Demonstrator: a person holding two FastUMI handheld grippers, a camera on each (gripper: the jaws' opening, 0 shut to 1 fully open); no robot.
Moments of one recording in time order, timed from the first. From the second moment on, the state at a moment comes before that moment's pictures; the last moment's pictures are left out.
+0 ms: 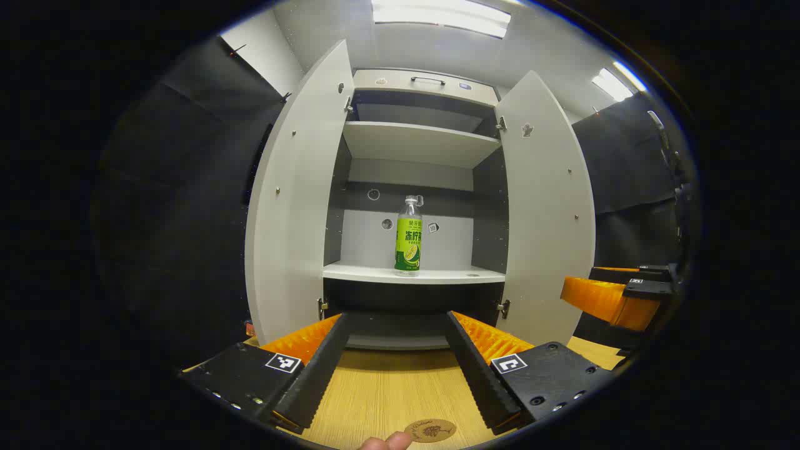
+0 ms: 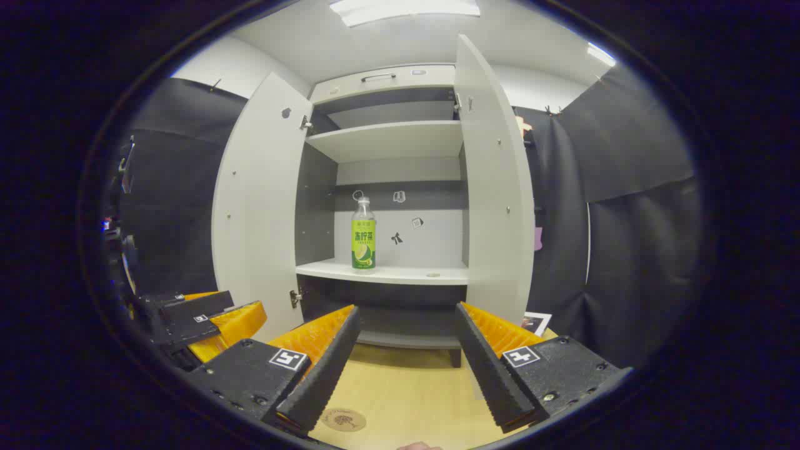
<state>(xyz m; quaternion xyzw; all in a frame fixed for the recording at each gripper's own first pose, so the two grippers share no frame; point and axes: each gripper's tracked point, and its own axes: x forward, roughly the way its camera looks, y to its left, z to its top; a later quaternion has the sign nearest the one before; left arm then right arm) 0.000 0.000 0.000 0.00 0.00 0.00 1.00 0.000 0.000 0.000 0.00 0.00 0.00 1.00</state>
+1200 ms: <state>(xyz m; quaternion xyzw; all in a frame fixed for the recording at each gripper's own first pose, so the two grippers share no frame) 0.015 0.001 0.014 0.01 0.00 -0.01 1.00 -0.017 -0.008 -0.004 0.00 0.01 -0.02 1.00</state>
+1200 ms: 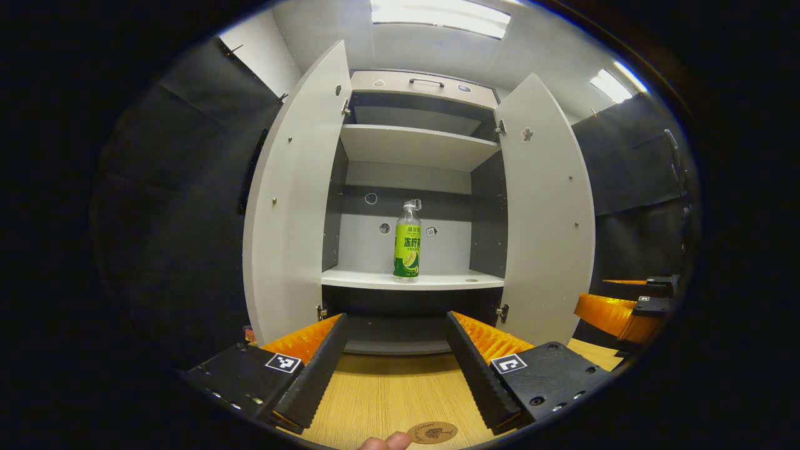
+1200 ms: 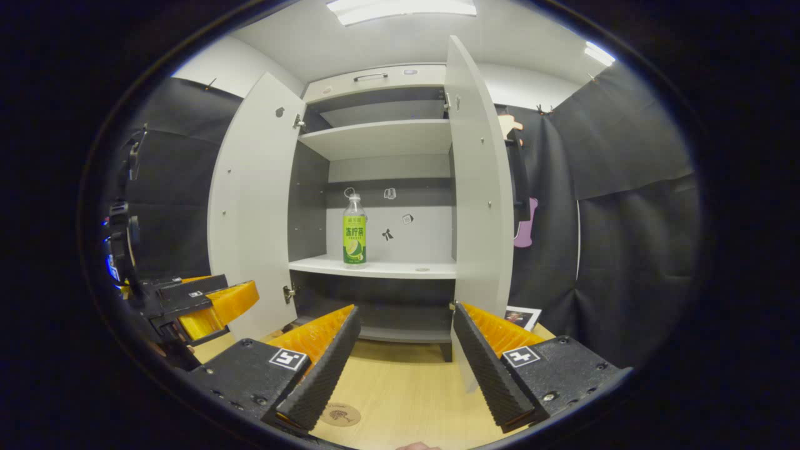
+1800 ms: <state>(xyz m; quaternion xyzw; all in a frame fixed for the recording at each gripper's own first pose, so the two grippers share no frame) 0.195 -0.023 0.068 0.03 -0.03 -0.09 1.00 -0.015 -0.016 -0.007 0.01 0.01 -0.04 1.00</state>
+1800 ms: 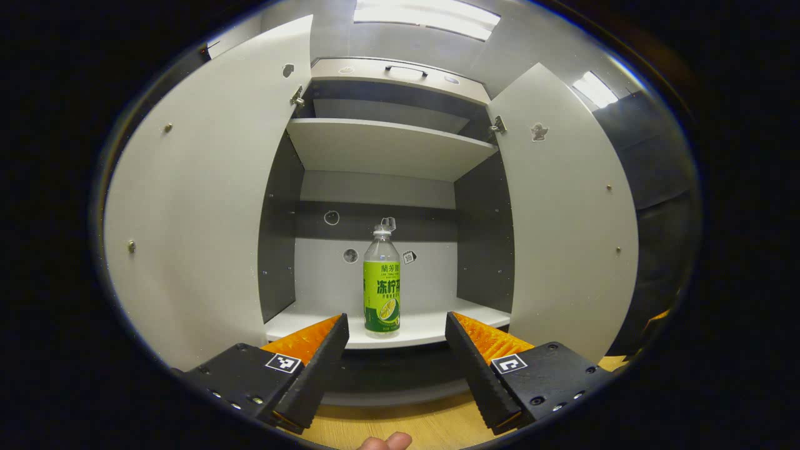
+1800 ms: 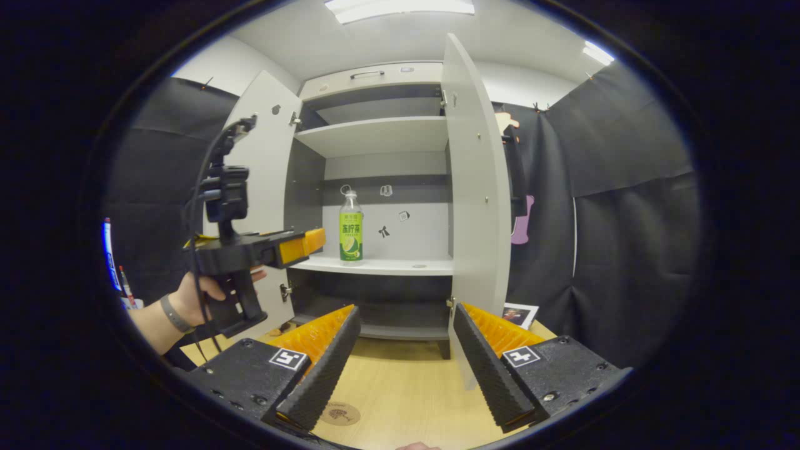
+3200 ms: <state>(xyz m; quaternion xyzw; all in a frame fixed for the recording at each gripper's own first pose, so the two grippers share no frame) 0.295 -0.019 0.080 0.00 -0.02 -0.06 1.00 0.001 -0.058 -0.001 0.02 0.01 -0.08 1.00</state>
